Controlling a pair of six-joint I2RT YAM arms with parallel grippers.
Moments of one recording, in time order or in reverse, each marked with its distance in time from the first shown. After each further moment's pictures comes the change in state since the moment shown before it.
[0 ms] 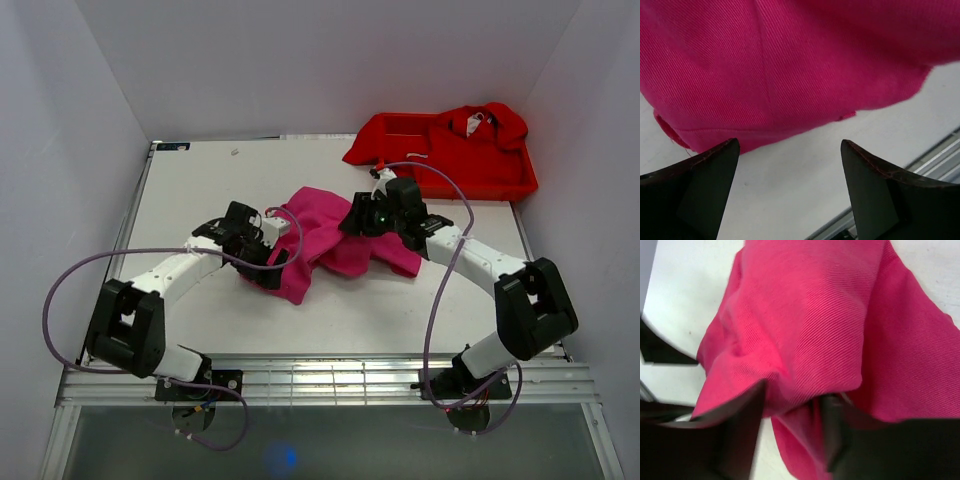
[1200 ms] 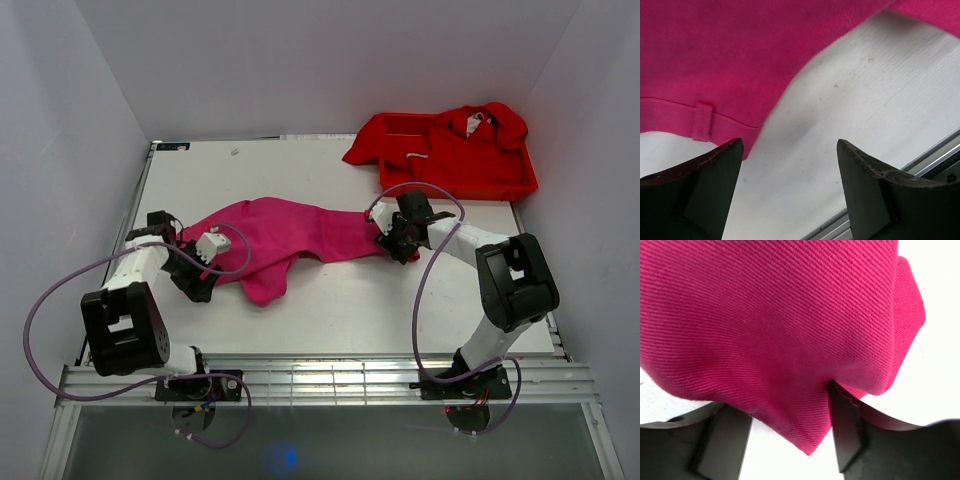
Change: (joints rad) left arm 0.568 0.043 0.009 -0.273 0.014 0.815; right arm -0.163 0.138 -0.010 -0.364 0.139 -1.126
